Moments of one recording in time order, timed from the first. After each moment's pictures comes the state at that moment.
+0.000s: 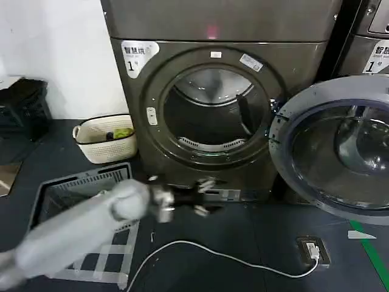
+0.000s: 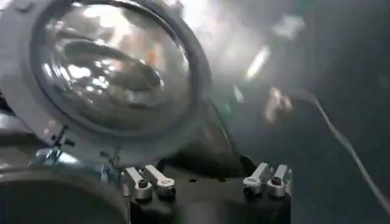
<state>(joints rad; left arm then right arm) 0.30 -0.72 0.52 -1.73 0.26 -0.33 0.45 -1.68 1.31 2.12 1.56 0.09 0.19 0.20</state>
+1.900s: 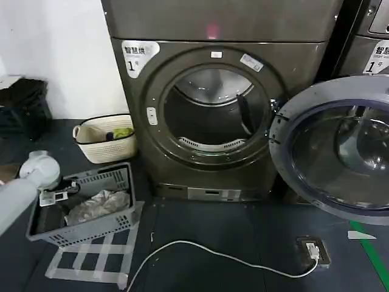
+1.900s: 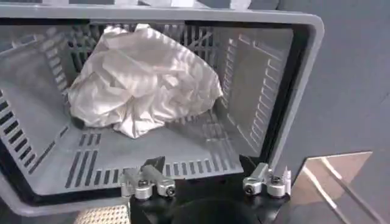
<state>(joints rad) 0.25 -0.56 0.34 -1.18 1.42 -0.82 0.78 -1.66 1.37 2.07 1.56 0.14 0.31 0.10</state>
